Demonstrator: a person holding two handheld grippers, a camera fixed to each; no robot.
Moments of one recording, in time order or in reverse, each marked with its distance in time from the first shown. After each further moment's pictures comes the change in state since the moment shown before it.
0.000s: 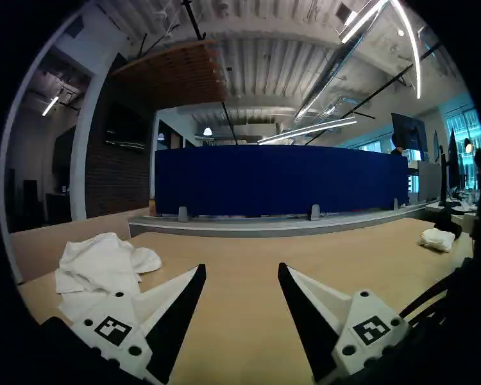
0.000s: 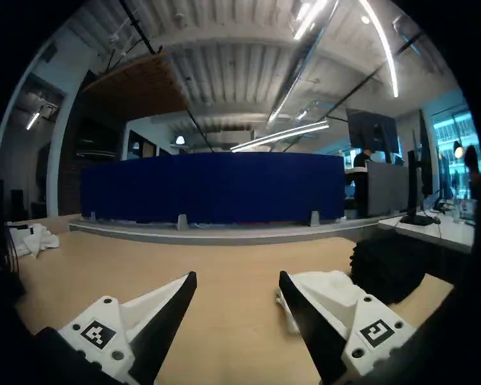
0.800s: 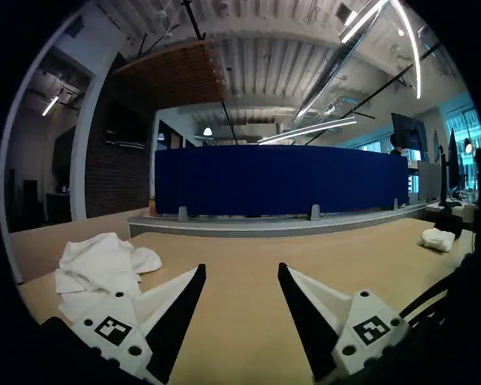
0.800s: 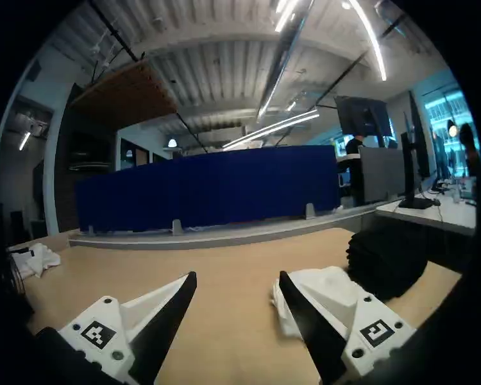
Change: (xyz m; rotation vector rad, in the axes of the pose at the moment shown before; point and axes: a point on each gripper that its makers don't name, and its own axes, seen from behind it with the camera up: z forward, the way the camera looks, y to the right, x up) left arm 0.000 0.000 0.000 0.000 0.000 0.000; right arm 0.008 0.020 0.004 -0.010 -0.022 0.110
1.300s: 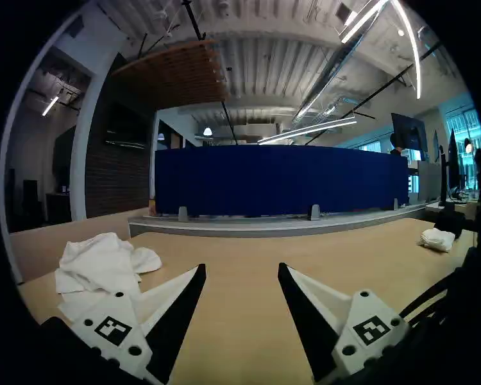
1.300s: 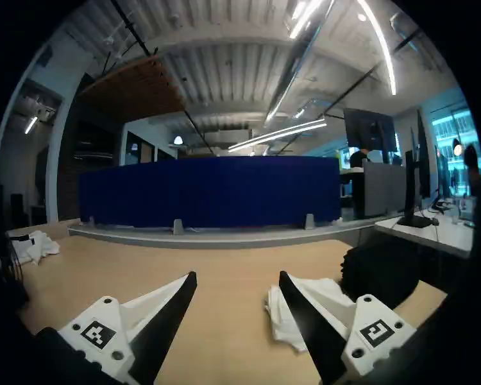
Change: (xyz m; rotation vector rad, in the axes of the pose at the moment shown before) left arm 0.000 0.000 -0.001 0.000 0.000 0.000; right arm 0.011 0.002 -0.008 0.001 0.006 -0.090
